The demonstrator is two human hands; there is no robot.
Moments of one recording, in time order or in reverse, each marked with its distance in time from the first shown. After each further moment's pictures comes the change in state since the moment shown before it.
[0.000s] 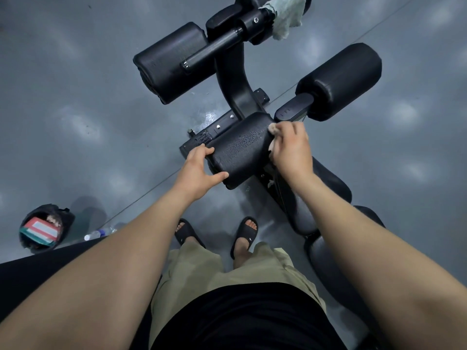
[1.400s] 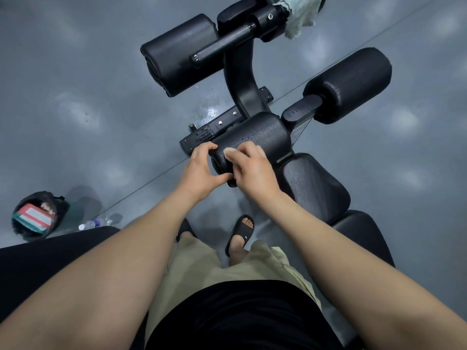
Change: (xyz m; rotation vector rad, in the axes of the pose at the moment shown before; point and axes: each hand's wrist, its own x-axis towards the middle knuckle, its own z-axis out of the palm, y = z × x) left_hand -0.005 -0.002 0.008 -0.043 0.095 0.012; right_hand -0.048 -0.062 0.034 0.063 -0.261 -0.311
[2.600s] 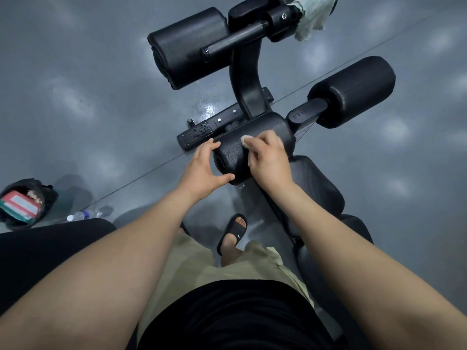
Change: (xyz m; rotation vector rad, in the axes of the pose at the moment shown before) left_hand -0.003 -0.020 0.006 -0.087 -0.029 0.006; right_hand 0.015 0.018 -0.012 -0.042 0.095 0.063
